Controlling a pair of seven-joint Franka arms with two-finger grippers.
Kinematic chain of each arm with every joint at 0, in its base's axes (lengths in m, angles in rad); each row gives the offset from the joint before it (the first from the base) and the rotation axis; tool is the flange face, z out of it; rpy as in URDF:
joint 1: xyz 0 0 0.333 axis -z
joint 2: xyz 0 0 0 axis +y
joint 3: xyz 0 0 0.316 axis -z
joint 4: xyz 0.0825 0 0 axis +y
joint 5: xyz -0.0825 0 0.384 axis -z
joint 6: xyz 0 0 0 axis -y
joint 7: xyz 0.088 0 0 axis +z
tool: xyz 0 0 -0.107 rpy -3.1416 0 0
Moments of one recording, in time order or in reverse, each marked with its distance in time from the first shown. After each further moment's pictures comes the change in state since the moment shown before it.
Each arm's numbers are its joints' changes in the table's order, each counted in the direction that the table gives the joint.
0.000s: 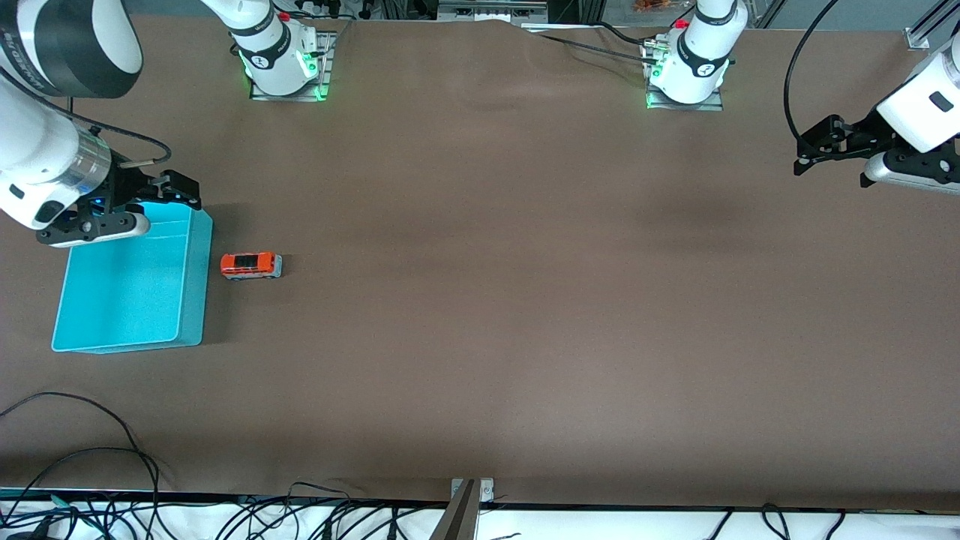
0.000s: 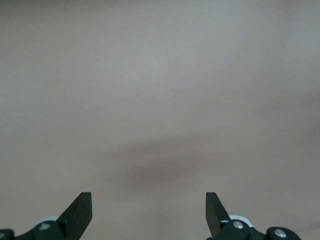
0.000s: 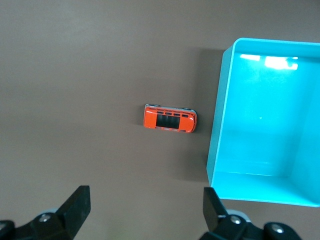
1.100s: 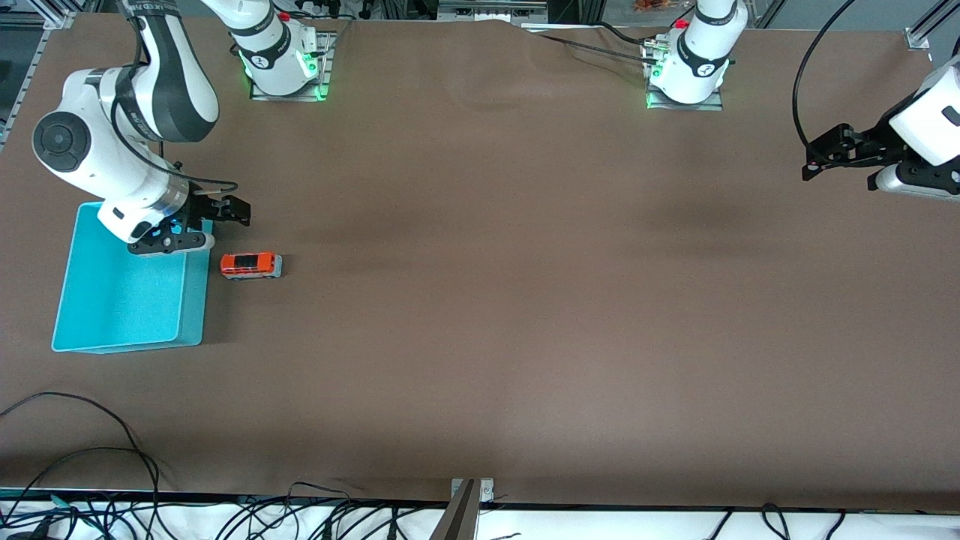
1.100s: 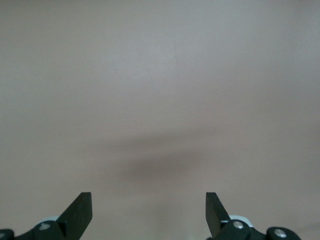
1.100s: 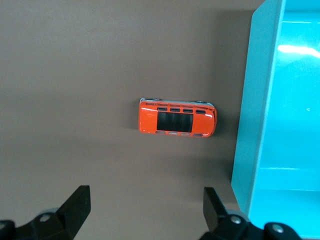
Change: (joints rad) left arm -0.018 0.023 -0.013 -0.012 0.000 -0.012 0.006; right arm 0.000 0.009 -0.012 0.361 0.000 0.376 -0.063
